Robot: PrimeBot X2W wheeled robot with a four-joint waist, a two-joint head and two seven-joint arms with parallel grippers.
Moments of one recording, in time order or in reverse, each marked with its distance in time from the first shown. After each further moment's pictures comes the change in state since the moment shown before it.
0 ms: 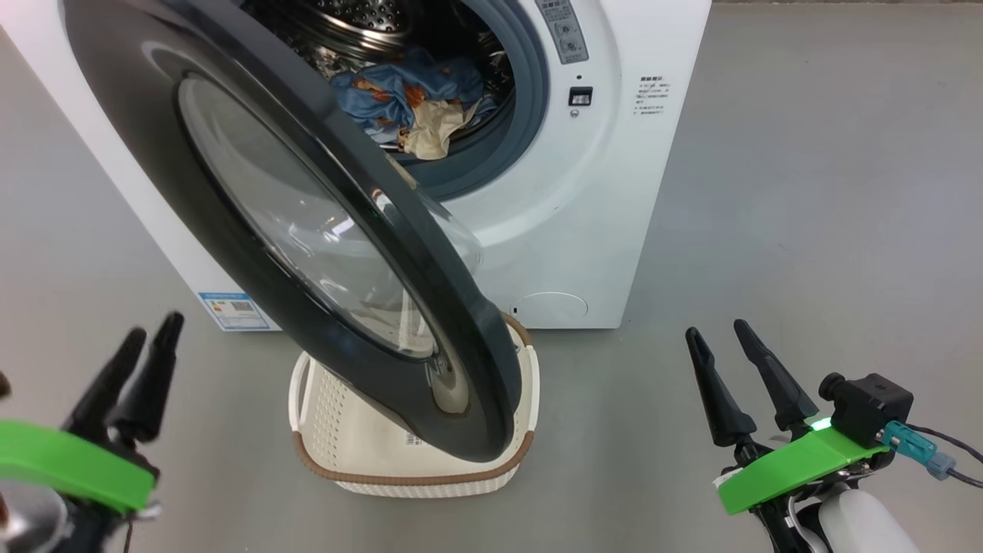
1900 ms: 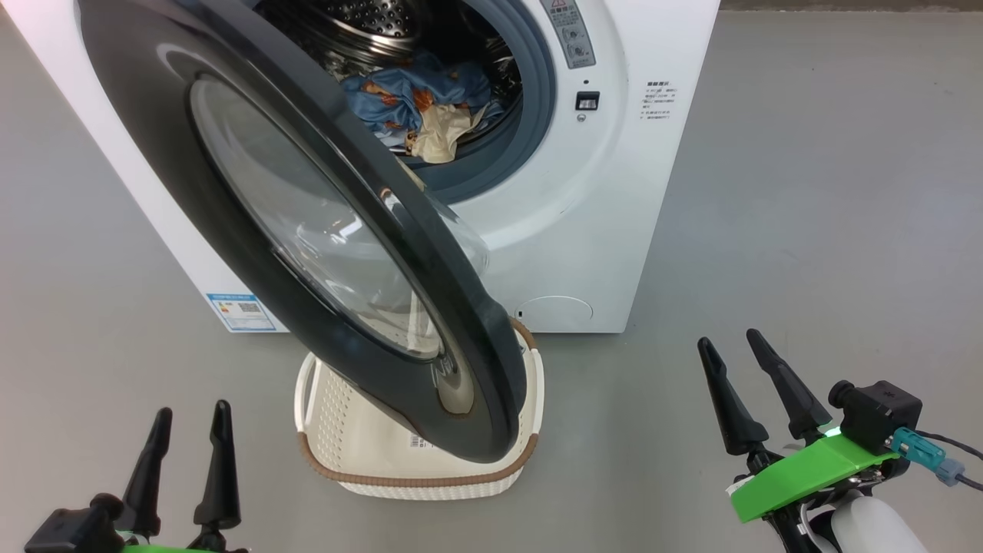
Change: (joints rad) left arm 0.137 -0.145 -0.084 0.191 0.553 -0.007 -0.598; right arm 0.015 -0.026 -0.007 0.012 -0.012 0.000 0.000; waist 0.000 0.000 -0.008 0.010
